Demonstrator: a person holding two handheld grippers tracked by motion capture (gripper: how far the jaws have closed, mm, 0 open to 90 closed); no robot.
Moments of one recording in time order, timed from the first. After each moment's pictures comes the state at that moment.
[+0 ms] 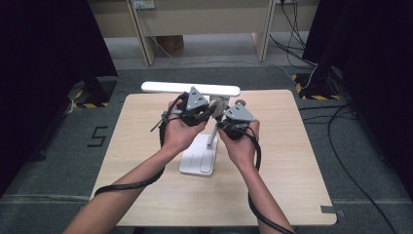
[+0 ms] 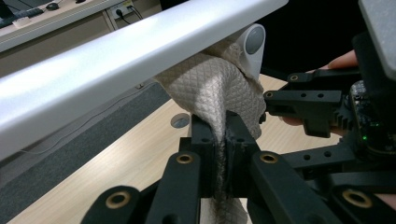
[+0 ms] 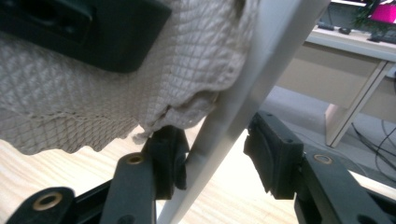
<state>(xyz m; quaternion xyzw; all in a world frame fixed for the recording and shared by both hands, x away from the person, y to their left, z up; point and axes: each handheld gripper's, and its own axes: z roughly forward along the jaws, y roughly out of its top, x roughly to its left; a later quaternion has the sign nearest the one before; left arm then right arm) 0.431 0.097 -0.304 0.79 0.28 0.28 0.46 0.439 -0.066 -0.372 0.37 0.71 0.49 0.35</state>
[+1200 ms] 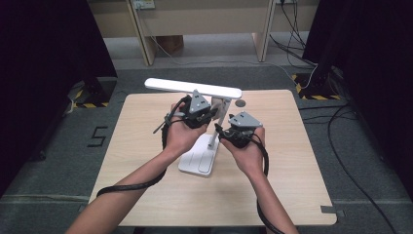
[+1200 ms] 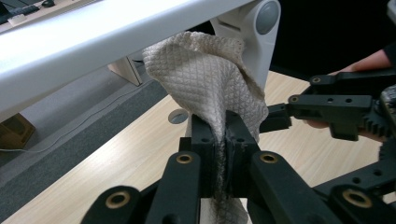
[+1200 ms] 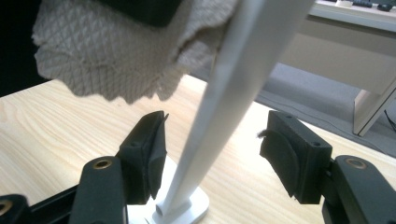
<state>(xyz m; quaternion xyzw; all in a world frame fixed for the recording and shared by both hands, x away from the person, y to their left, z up) 0.433 0.092 -0.314 0.80 0.28 0.28 0.46 0.425 -0.083 -0.386 0.36 0.74 0.48 0.30</state>
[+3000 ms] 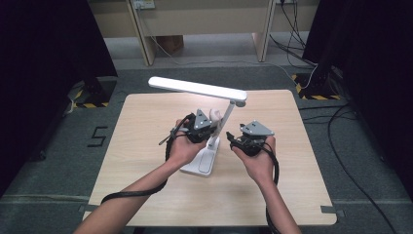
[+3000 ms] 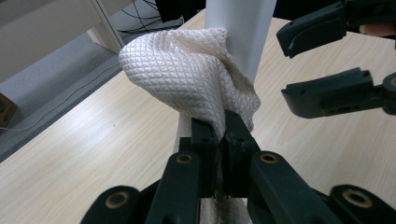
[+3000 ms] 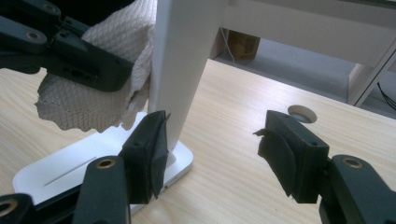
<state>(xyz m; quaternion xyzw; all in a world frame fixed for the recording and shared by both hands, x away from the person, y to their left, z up) 0.440 0.096 -0.385 0.83 0.27 0.25 0.41 0.416 -0.113 -0.413 0.39 0.74 0.46 0.29</state>
